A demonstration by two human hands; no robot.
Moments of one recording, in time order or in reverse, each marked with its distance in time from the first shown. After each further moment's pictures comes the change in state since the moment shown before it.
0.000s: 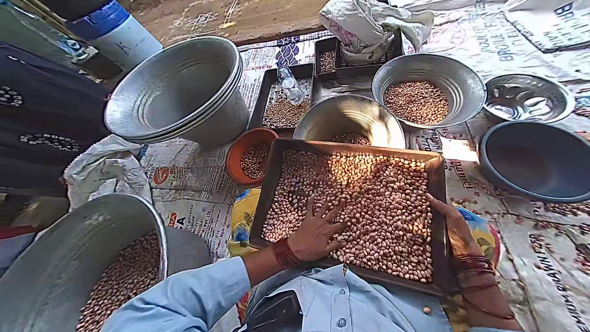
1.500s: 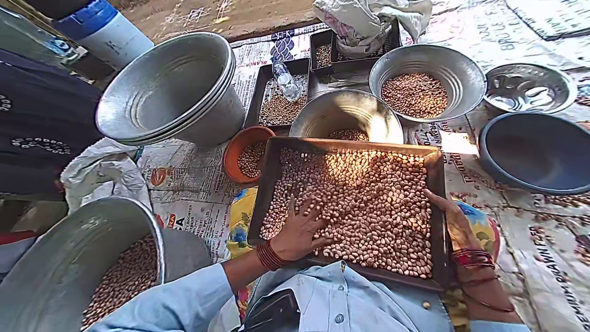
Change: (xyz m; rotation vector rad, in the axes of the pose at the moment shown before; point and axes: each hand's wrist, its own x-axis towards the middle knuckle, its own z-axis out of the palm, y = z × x) left_hand -0.025 -0.017 -0.004 0.036 0.021 -0.127; right_hand -0.001 -0.002 0.000 0.027 -0.029 0.016
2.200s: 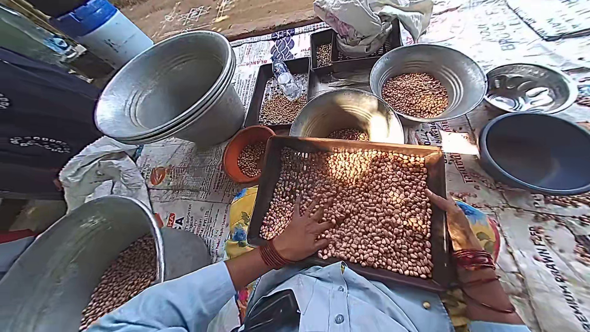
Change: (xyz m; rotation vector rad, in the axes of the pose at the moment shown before) left_hand 0.004 0.003 -0.003 -0.057 -0.109 0.056; right_hand -0.001 0.000 0.003 0.040 0.038 0.027
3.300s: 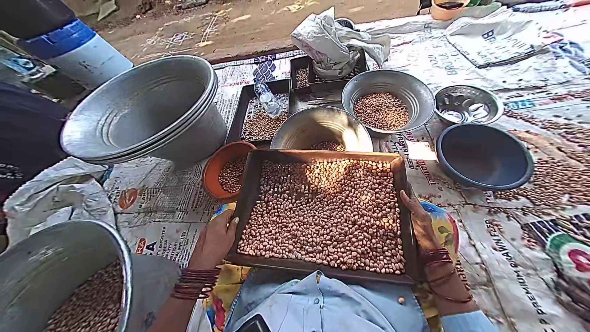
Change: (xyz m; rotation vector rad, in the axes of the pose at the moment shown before) left_hand -0.083 -0.052 -0.055 -0.231 0.451 -0.792; right_hand -0.004 0.011 -0.005 0.099 -0.102 -0.241
